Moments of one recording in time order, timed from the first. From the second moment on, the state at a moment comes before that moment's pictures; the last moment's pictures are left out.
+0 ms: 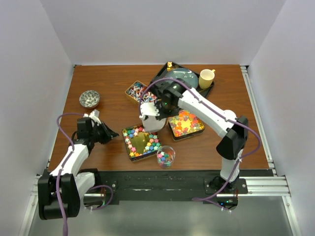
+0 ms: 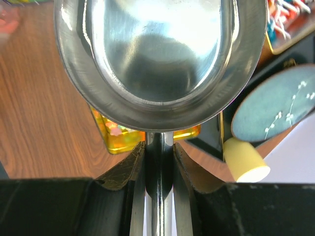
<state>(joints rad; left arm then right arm) 0.09 1.01 0.36 -0.15 0.49 -0.57 0.84 1.88 1.93 -1.36 0.11 -1.00</state>
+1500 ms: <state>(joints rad) -0.12 1.32 0.29 0.19 0.52 -0.77 0.96 2.25 2.04 -1.42 0.12 -0.79</state>
